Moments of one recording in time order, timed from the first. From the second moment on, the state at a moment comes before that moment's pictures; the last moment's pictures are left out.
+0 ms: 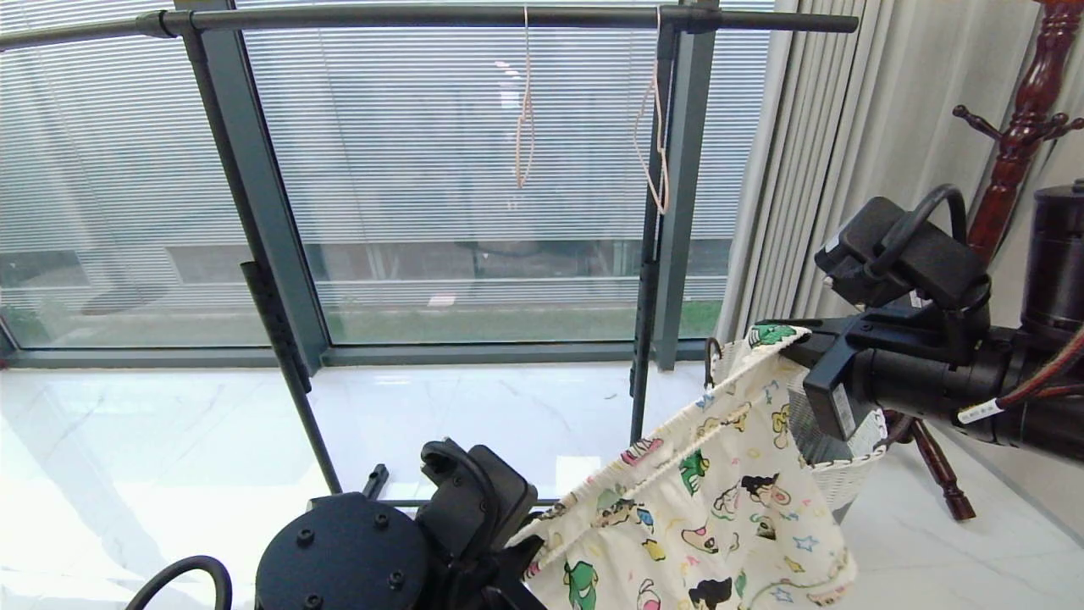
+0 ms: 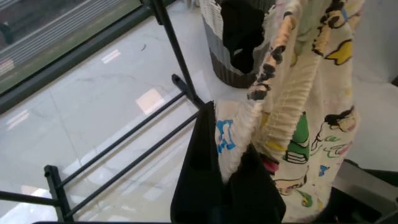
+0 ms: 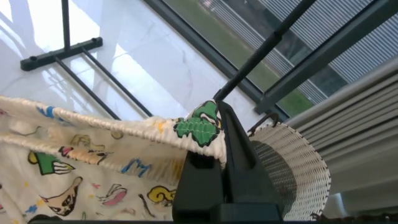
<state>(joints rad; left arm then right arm) -0.98 1.62 -0.39 -0.80 0.30 0.04 0.75 1.41 -0.89 -0.25 -0.13 -0.34</state>
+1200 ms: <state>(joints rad) -0.62 1.67 -0.49 -0.87 0.36 0.22 0.83 1.22 -0.71 -0.08 -0.10 -0.34</state>
